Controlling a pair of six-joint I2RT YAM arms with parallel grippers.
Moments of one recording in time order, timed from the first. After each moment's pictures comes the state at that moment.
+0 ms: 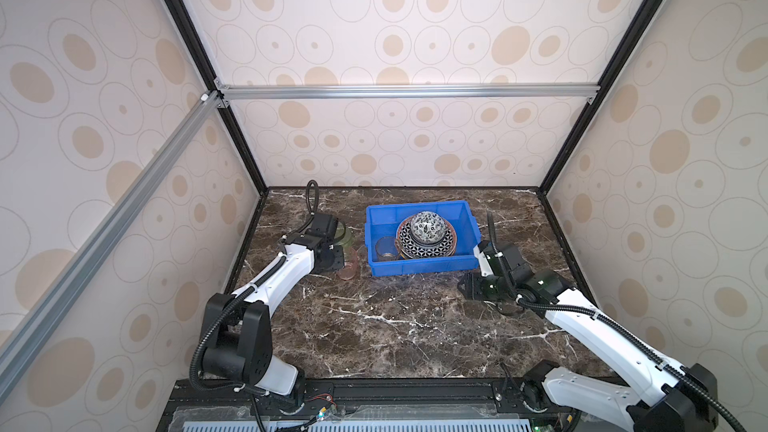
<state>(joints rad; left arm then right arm) -0.24 1.50 1.07 -0.71 -0.10 -0.37 0.53 1.07 0.86 -0.76 -0.07 0.53</state>
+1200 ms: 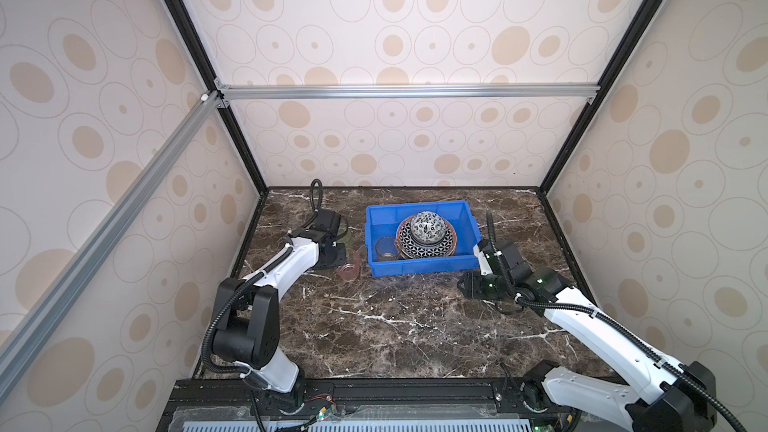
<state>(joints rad) -0.24 1.59 1.12 -0.71 -0.10 -0.36 0.53 1.08 0.87 -0.76 -0.06 0.53</state>
